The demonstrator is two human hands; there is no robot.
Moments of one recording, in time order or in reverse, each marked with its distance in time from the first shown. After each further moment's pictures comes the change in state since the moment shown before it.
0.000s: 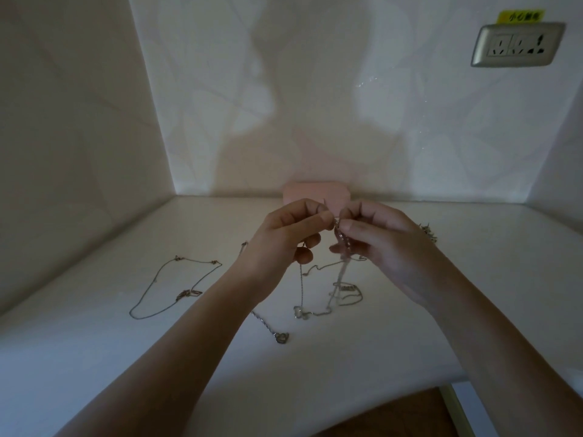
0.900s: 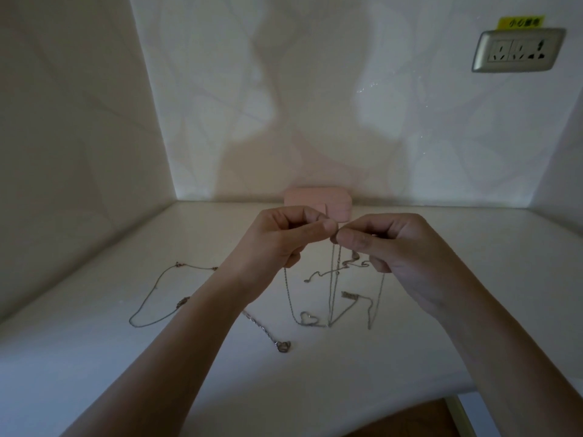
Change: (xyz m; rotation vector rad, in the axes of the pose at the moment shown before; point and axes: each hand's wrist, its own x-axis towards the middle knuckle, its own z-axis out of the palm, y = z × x) left_hand -0.005 0.017 -0.007 0.082 -0.064 0.054; right_hand -0.009 -0.012 -0.002 -0.179 0.070 0.000
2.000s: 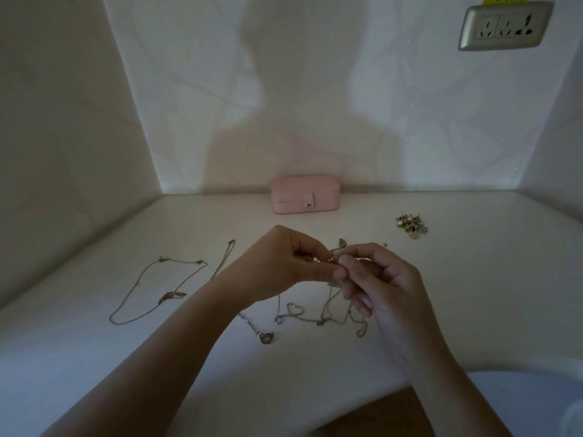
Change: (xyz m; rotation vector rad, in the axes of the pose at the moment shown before) left_hand 0.002 -0.018 0.015 0.394 -0.167 -0.198; right_hand -0.041 0.053 0.017 0.285 0.207 -0.014
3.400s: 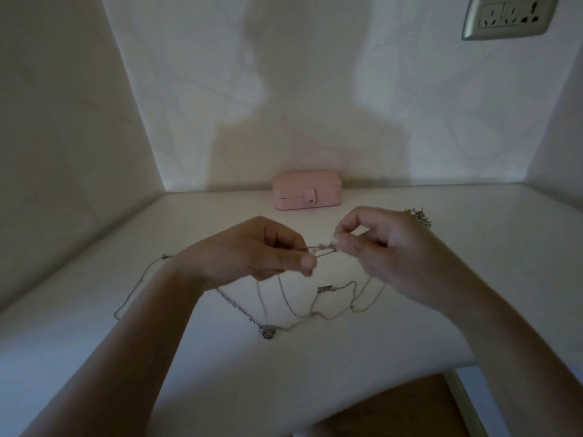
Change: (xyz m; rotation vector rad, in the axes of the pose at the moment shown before) left_hand -0.009 -0.004 -0.037 -0.066 -0.304 0.027; right_hand 0.025 -0.049 -0.013 -0.500 -0.314 -0.020
